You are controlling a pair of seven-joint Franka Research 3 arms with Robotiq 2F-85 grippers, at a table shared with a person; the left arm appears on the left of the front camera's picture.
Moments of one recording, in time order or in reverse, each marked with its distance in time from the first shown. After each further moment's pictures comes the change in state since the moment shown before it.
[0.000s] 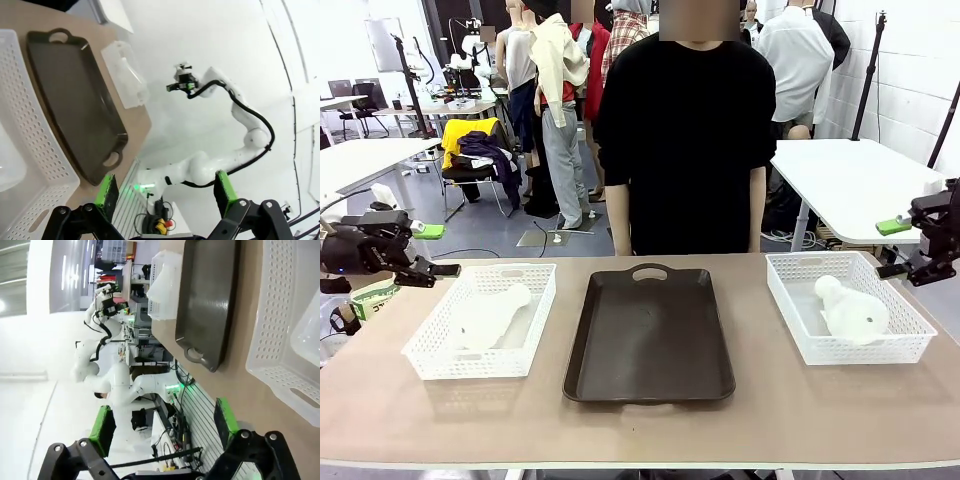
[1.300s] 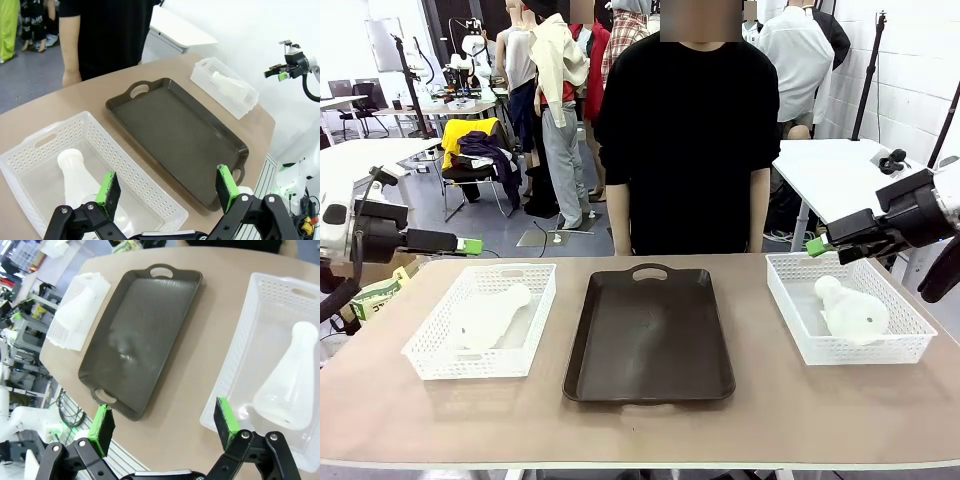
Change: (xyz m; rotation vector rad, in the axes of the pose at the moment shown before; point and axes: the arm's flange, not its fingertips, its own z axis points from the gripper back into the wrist) left arm -0.004 -0.044 -0.041 0.567 -0.117 -0.624; right arm -0.034 0.094 -0.101 -0.614 -0.206 0.481
